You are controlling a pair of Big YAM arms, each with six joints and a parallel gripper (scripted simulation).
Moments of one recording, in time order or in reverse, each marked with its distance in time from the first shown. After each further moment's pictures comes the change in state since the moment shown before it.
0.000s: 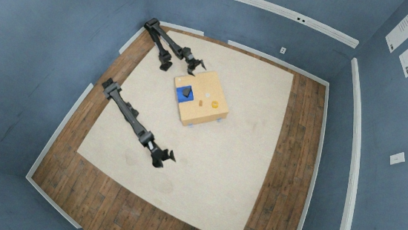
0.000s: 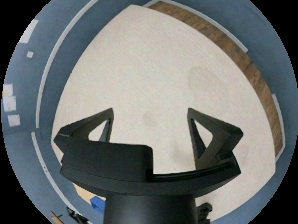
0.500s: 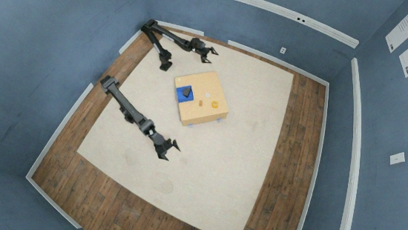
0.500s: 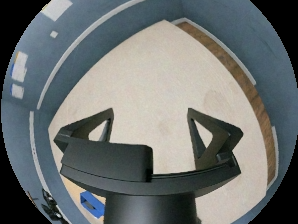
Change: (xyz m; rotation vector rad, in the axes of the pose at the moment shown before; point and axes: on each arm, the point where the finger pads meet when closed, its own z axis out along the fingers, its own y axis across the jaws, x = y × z) left arm -0.004 0.155 -0.036 -0.336 0.052 -0.039; right arm 0.002 0.067 -0.047 -0.140 -0.163 -0.184
